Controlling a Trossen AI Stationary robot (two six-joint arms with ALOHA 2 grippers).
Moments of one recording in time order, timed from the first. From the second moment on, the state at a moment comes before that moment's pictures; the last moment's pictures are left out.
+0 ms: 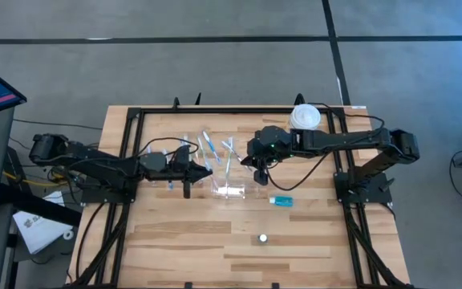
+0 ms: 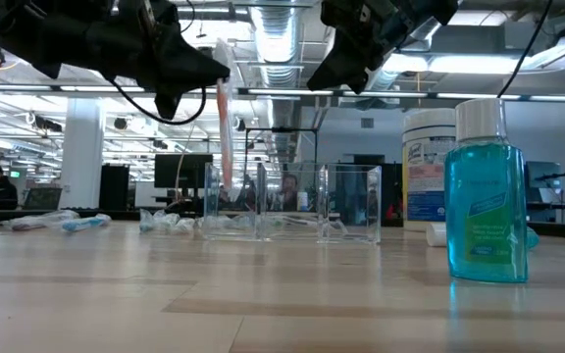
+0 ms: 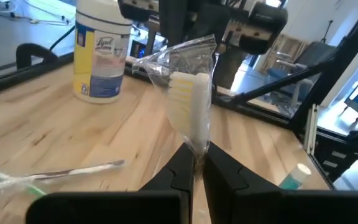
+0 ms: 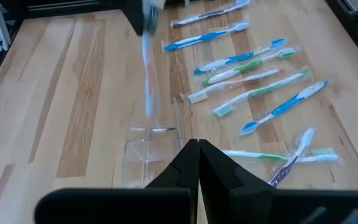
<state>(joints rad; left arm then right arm) -0.04 1.17 0.37 0.66 -0.15 -0.32 -0.09 1.48 1.12 -0.31 -0.09 0.03</state>
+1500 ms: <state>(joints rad) -0.02 1.36 0.37 0.80 -0.17 -0.31 -0.09 1.48 1.12 -0.31 -0.09 0.02</state>
